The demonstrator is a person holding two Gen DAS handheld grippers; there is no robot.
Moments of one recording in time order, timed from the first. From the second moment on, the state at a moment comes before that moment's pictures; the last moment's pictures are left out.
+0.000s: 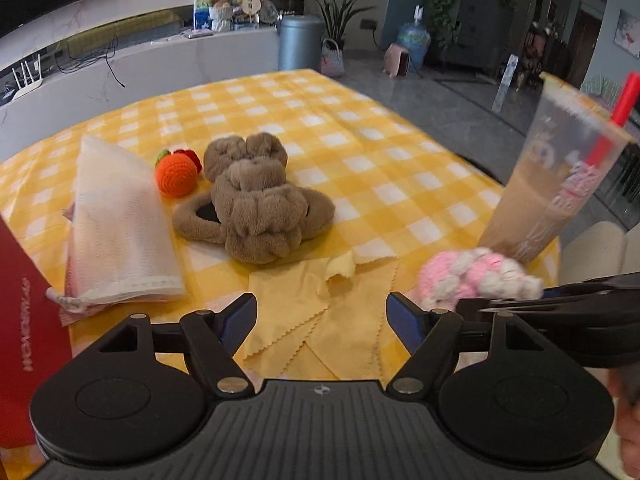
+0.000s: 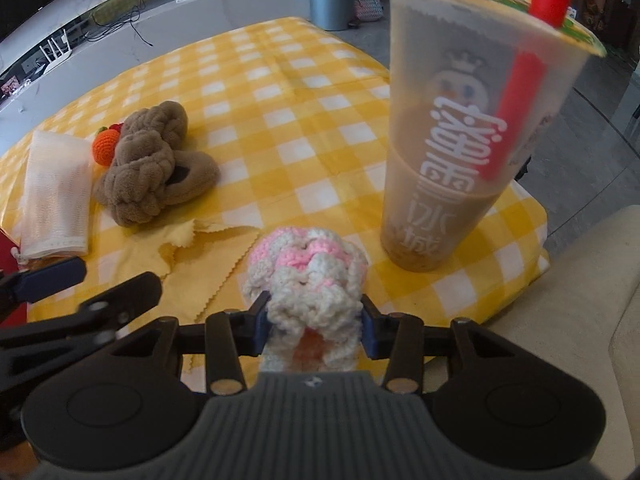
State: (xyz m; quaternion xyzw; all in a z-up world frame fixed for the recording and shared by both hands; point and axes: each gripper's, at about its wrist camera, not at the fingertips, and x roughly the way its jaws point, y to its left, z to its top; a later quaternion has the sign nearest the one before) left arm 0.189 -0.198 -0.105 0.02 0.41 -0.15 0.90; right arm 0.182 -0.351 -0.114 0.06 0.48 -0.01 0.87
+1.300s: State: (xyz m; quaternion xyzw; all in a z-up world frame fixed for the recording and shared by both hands) left arm 0.170 -0.184 -0.093 0.06 0.35 -0.13 0.92; right arm 0.179 -0.342 -0.110 0.06 0.48 0.02 0.88
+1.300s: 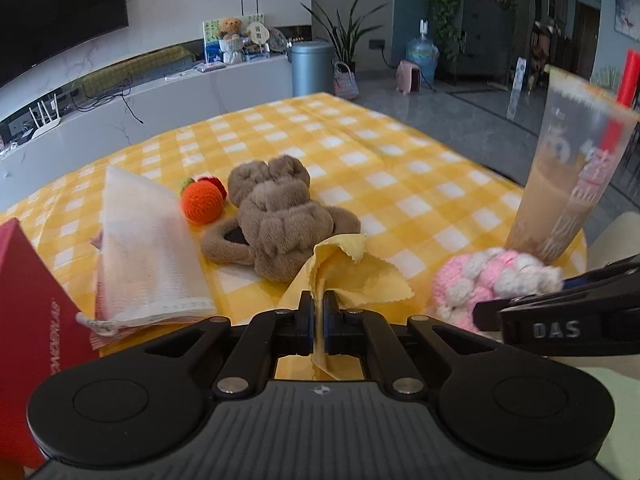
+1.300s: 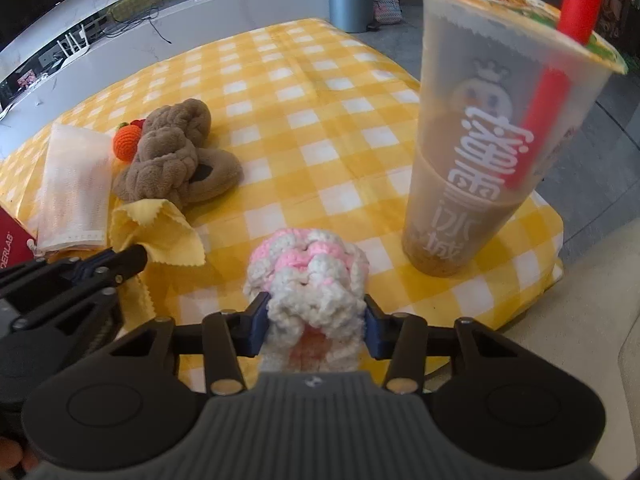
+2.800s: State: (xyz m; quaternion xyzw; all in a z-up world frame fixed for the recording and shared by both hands) left arm 0.069 0.142 0.043 -0.08 0.26 0.11 0.96; right arm 0.117 -0.064 0.023 0.15 0.35 0.35 0.86
